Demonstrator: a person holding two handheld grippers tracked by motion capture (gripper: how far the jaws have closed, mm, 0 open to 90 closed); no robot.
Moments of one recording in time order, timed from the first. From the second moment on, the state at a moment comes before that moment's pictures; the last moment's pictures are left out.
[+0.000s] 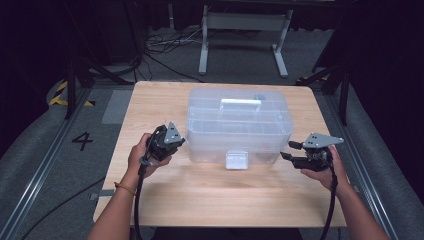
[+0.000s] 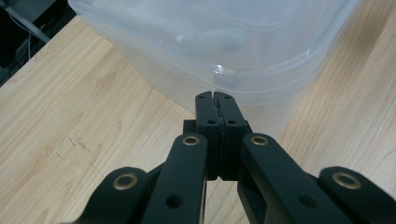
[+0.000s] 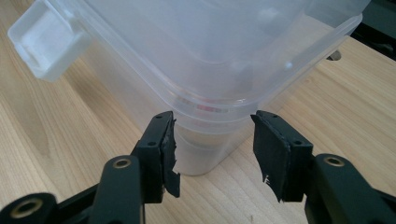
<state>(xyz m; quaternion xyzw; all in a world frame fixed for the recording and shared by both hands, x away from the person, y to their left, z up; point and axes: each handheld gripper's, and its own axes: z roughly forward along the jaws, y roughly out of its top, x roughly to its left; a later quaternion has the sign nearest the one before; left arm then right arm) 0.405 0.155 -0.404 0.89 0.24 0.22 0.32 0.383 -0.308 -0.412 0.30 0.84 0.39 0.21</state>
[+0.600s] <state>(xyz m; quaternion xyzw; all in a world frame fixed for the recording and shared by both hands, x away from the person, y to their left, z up) 0.399 0.159 -0.396 0.89 0.24 0.22 0.32 0.381 -0.309 -0.402 0.29 0.85 0.39 0.23</state>
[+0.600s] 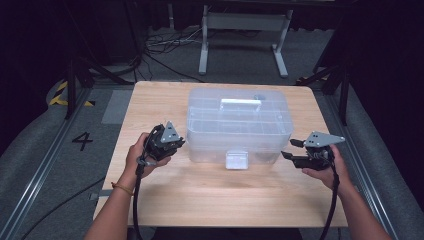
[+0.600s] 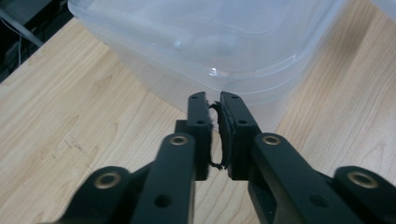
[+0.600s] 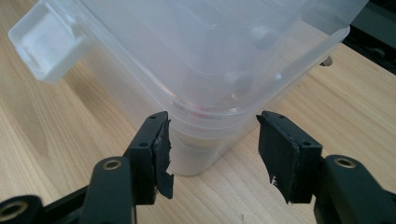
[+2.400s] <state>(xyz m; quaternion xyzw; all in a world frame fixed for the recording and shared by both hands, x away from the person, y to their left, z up) 0.334 0.251 -0.485 0.85 0.38 0.14 0.34 0.336 -0.412 -0.490 0.44 0.80 0.36 0.19</state>
